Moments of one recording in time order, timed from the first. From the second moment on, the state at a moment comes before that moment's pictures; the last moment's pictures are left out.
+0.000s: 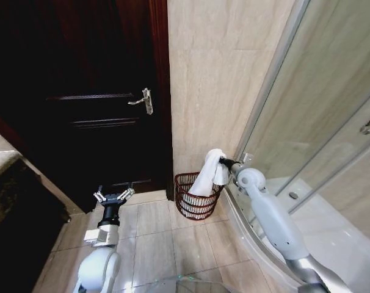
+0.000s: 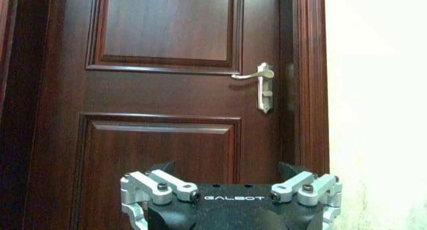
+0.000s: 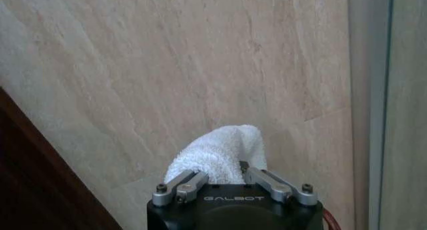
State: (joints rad) left arm 1.67 -1.49 -0.67 -2.21 -0.15 -0.19 -0.08; right arm -0.73 1.14 0.21 1.71 0.99 -0.57 0.41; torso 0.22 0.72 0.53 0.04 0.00
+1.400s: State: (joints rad) left arm 1.66 -1.50 -0.66 -2.20 -0.14 -0.19 -0.07; right arm -0.83 1.14 0.23 1.75 0.85 -0.51 0.37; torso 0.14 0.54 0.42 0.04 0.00
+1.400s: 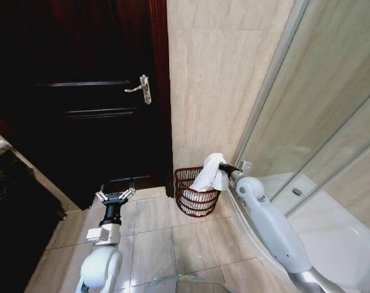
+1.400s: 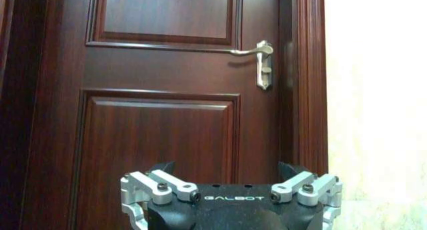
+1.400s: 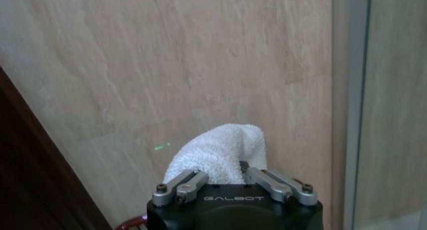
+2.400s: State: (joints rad) left arm 1.68 -1.50 -0.67 -2.20 -0.14 -0.21 -0.06; right arm -0.85 1.14 0.21 1.77 0.81 -0.48 0.39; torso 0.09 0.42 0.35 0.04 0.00
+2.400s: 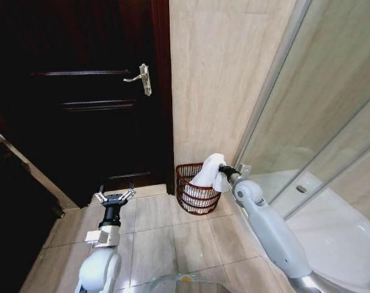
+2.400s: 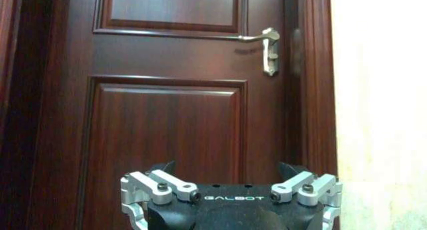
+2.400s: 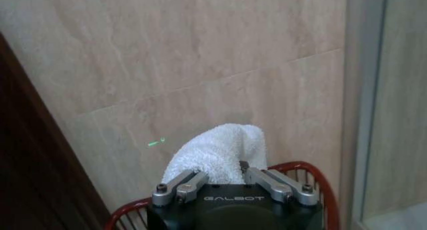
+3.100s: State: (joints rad) left arm 1.66 -1.50 -0.67 -2.17 -0.14 -0.21 -0.06; right arm -0.58 1.15 0.16 1.57 1.13 -0.70 0.55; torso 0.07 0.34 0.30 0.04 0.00
